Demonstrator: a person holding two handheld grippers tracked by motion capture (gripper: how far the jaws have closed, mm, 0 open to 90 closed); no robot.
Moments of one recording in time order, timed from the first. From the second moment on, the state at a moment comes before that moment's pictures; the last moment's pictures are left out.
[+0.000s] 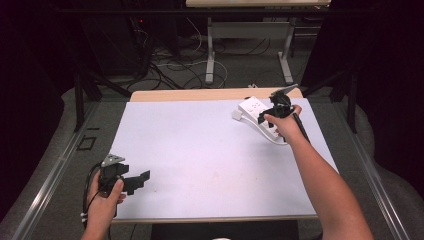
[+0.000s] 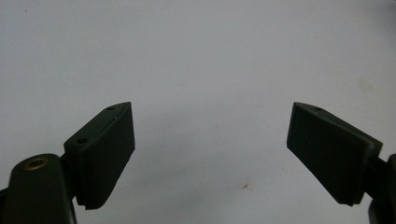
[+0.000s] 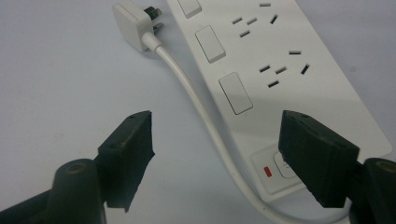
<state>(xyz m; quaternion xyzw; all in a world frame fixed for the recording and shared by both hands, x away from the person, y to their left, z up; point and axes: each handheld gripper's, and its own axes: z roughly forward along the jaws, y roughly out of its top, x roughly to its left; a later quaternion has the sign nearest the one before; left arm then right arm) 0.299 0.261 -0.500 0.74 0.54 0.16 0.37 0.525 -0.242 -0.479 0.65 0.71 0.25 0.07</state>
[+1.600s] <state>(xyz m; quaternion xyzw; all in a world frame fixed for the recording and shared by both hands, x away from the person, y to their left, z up) 0.298 0.260 -0.500 0.74 0.54 0.16 0.37 0.455 -0.254 -0.476 0.60 0.73 0.32 0.10</state>
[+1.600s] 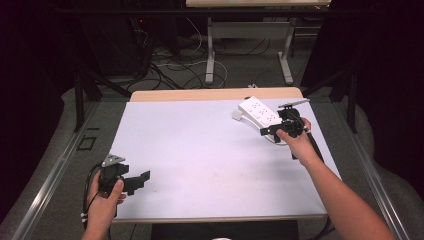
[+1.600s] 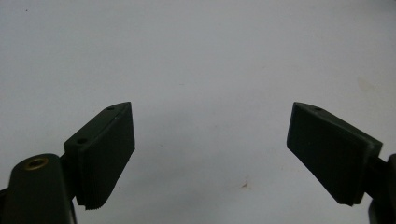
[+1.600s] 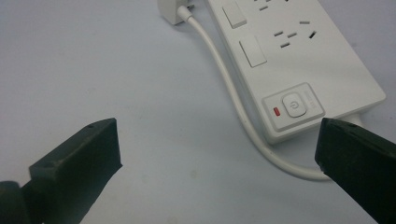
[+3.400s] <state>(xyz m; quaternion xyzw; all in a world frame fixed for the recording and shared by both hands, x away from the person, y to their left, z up) 0.298 0.258 -0.500 0.74 0.54 0.16 0.36 0.325 -0.295 -0.503 0.58 0.74 0.33 0.12</state>
